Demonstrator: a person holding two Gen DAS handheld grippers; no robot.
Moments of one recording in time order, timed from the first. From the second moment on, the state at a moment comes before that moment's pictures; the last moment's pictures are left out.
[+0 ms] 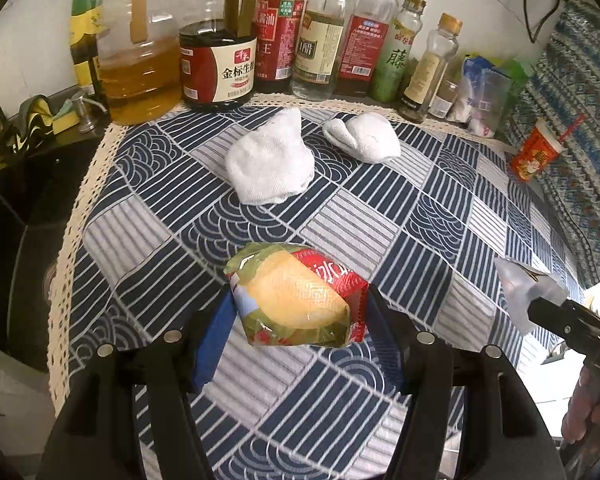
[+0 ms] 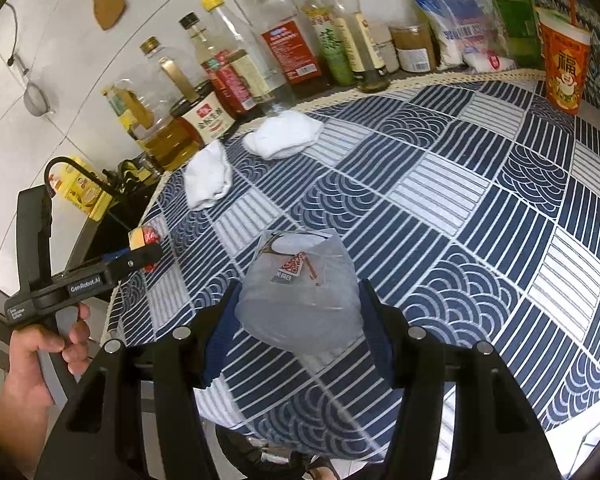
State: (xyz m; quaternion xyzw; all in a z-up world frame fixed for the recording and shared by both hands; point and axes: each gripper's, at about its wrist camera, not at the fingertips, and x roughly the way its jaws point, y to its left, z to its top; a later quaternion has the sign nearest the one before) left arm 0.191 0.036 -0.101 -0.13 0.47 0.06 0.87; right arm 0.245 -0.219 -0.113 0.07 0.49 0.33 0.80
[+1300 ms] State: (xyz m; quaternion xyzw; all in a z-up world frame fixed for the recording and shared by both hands) left arm -0.011 0.049 -0.133 -0.16 0.49 0.00 0.86; right arm 0.039 -0.140 -0.123 0.06 0.51 0.35 0.78
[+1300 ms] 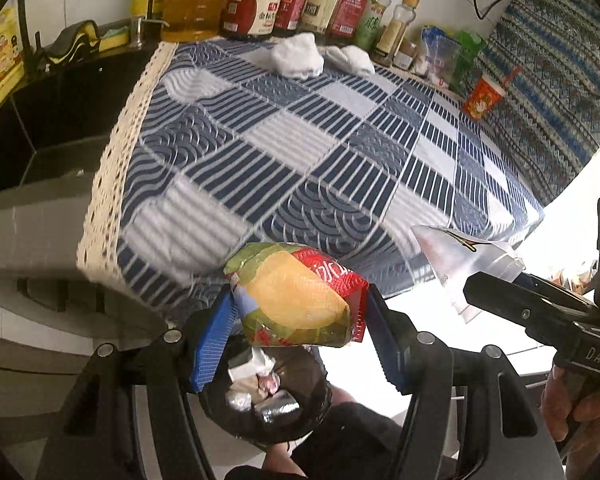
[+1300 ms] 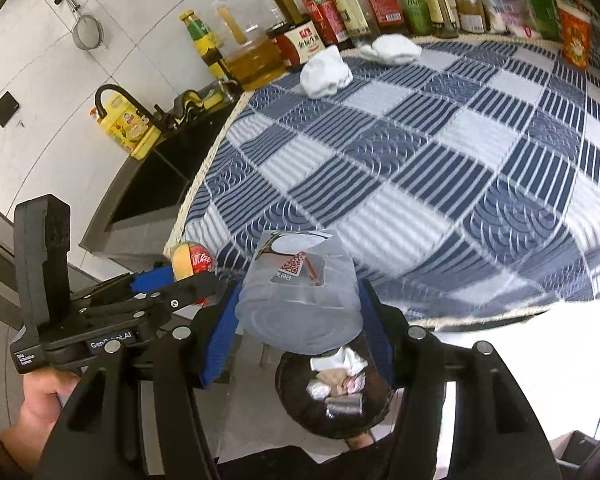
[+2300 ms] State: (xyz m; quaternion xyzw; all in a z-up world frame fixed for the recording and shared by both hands) left arm -0.069 0.046 -0.285 -0.20 0.63 0.02 0.75; right arm -0.009 -0.131 -0.273 0.04 0.66 0.32 0.68
